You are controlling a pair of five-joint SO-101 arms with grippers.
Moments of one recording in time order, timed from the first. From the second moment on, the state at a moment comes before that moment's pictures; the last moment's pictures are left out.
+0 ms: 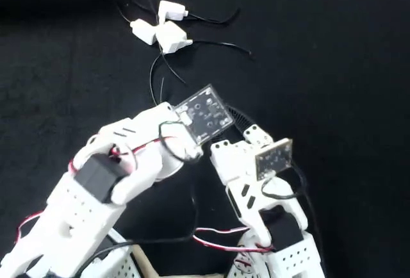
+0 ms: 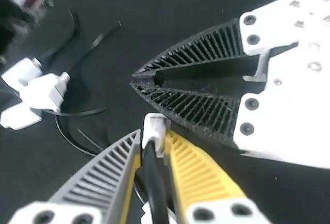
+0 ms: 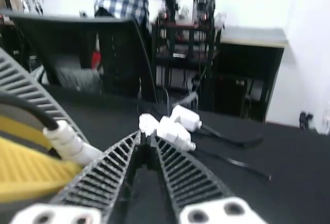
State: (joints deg) left arm 33.2 -48.7 28.9 67.4 -24.9; right arm -22.8 -104.1 92.5 24.0 0.9
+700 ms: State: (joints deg) left arm 29.9 -43.8 37.2 55.9 -25.0; right arm -17.1 -104.0 96.7 16.5 -0.7
